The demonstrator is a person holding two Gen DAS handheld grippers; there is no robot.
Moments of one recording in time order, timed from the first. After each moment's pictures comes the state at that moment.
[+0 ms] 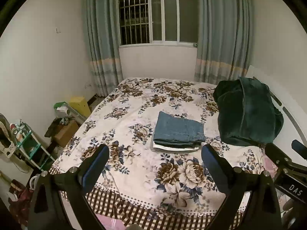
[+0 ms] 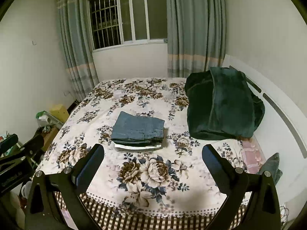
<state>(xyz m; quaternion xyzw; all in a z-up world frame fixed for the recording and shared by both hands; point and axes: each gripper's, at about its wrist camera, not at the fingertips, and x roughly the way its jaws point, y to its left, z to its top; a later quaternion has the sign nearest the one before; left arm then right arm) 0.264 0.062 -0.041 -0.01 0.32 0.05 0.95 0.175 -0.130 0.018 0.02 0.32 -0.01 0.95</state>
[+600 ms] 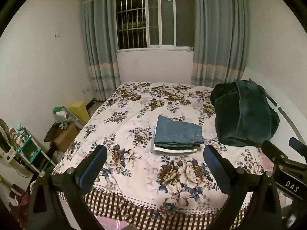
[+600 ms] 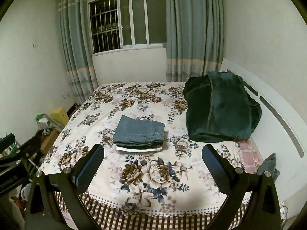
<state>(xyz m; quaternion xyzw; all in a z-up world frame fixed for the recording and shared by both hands) 0.239 0.071 -0.024 0.00 0.31 0.04 0.95 0.154 -0.113 0.041 0.02 0.31 -0.01 0.95</state>
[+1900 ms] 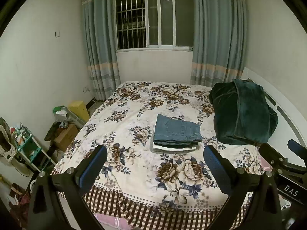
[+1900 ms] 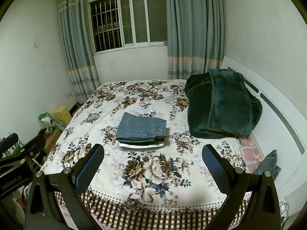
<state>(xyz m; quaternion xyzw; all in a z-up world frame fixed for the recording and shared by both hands) 0.226 0.070 -0.015 -0.01 0.31 0.04 0.95 0.144 -0.105 0.042 0.02 0.32 -0.01 0.95</state>
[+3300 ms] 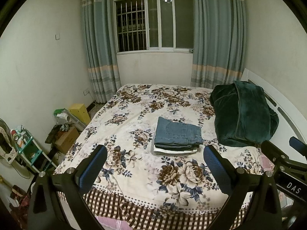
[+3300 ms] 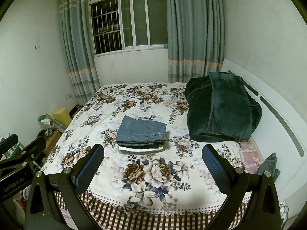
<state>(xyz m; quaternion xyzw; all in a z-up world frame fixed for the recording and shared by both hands) 0.229 0.068 -0.012 0.00 0.31 0.04 0.95 0.156 -0.113 0.051 0.02 0.31 -0.01 0.95</state>
